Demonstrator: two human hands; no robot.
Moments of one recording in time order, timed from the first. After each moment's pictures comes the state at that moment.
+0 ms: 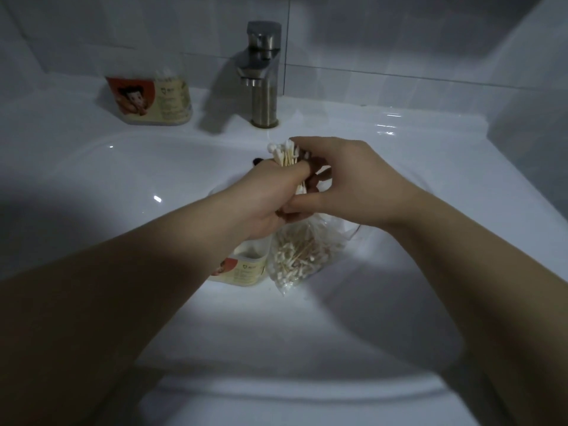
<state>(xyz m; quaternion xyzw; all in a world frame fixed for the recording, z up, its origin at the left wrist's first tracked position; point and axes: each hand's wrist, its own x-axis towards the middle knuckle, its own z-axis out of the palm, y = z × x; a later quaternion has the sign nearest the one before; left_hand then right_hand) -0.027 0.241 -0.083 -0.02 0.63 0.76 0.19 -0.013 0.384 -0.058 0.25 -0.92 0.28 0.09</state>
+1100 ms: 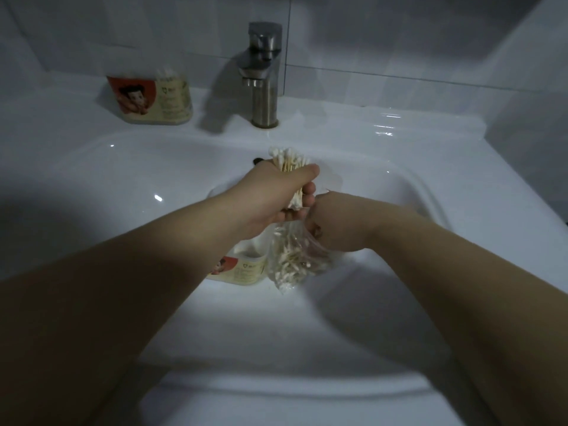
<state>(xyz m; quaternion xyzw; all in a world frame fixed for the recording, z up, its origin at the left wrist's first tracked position) -0.031 0.235 -0.094 0.02 0.68 0.72 0.16 -0.023 0.381 -0.098 0.25 -0.95 -0.06 -0.15</state>
